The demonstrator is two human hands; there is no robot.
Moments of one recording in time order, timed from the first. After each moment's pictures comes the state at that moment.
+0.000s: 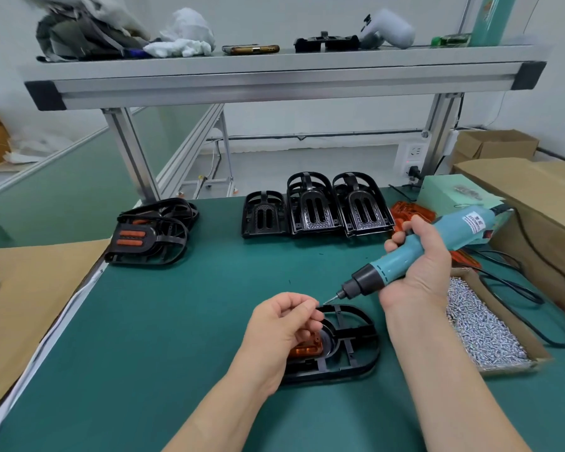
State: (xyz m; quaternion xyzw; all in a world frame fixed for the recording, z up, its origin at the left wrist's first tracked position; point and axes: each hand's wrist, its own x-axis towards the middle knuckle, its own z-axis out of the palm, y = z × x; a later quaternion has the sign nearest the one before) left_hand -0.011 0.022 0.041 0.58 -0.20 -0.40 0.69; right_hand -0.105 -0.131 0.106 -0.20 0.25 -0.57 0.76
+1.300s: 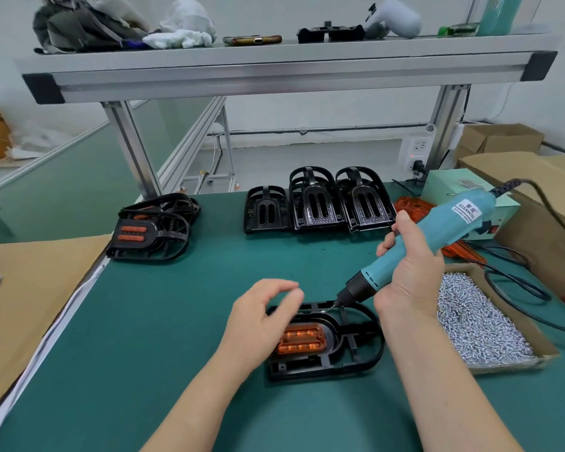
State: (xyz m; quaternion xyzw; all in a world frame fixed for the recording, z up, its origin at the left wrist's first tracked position) left_hand 0.020 0.038 0.040 0.75 -0.40 -0.16 0.50; right_hand -0.093 -0.118 0.094 -0.28 0.28 -0.61 0.69
